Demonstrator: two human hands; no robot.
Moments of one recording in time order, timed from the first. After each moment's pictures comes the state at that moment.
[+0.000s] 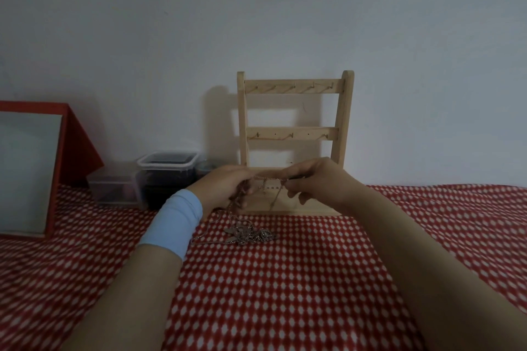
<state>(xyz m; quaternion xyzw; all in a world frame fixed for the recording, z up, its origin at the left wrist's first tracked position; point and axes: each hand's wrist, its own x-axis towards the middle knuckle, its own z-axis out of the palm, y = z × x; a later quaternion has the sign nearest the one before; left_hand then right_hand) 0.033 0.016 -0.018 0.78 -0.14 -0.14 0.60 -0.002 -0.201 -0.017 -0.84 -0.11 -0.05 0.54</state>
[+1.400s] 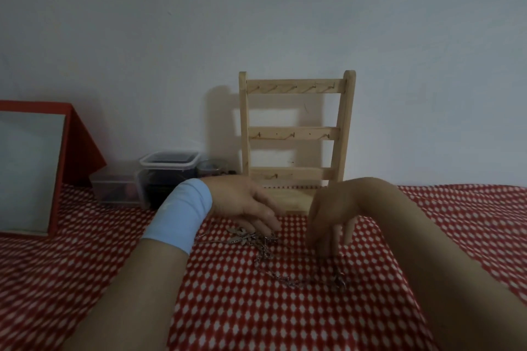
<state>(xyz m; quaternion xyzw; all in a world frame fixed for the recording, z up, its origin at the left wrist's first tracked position) 0.008 0.012 0.004 0.85 -0.26 -0.31 0.34 -0.018 -0.204 0.008 -0.93 -0.05 0.33 0.17</state>
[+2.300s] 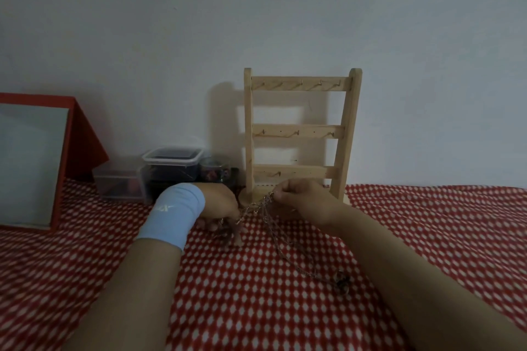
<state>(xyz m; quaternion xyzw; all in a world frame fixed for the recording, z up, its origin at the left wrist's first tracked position) 0.034 0.035 -0.019 0.96 -0.11 -0.21 0.13 0.009 -0.178 -0.062 -0.83 -0.10 0.02 0.55</state>
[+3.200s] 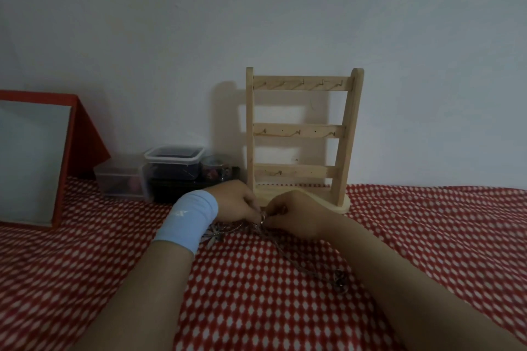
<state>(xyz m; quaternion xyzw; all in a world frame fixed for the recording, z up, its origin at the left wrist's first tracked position) 0.031 0.022 -0.032 0.94 -0.22 -0.12 0.23 0.005 -0.161 -0.065 -0.95 -0.17 0.01 0.27</state>
